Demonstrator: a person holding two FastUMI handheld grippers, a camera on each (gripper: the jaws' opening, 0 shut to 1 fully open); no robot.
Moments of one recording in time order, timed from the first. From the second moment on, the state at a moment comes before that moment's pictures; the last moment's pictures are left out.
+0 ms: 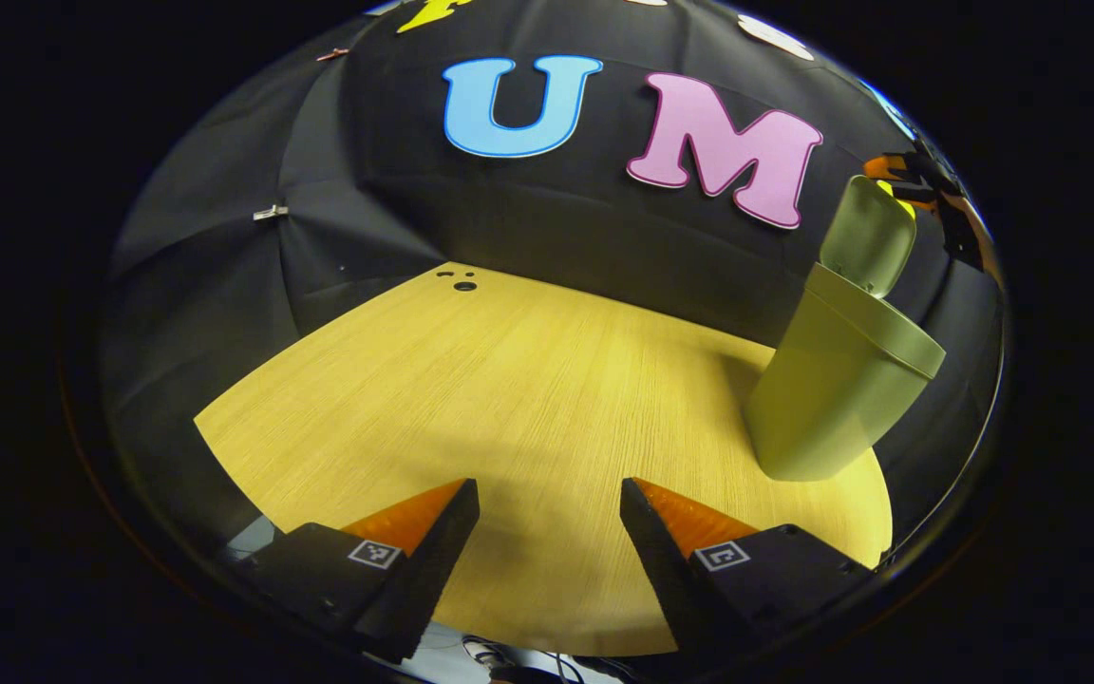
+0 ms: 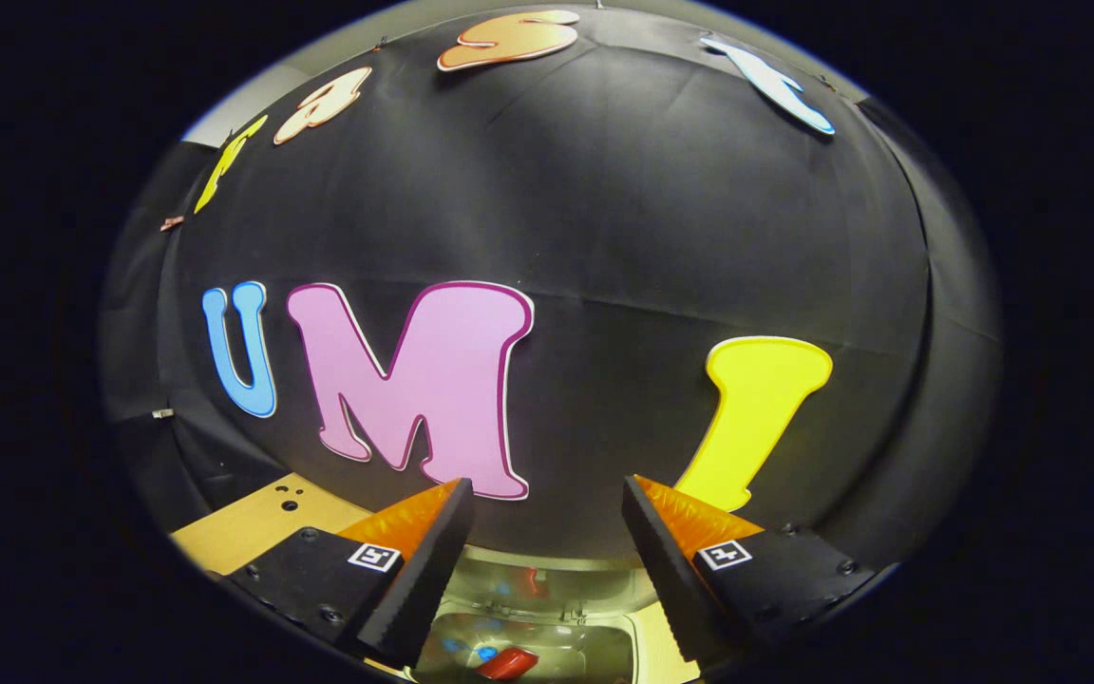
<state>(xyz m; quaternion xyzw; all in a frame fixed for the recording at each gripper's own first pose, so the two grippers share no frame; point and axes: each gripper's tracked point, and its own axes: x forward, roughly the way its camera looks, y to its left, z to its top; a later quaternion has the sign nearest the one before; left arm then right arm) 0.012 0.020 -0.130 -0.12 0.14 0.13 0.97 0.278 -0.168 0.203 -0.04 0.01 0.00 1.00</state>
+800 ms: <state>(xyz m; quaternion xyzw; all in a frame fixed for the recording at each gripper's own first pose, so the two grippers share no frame) 0.012 0.029 -0.142 -0.12 0.16 0.10 0.97 0.213 -0.150 0.120 0.00 0.09 0.00 1.00</state>
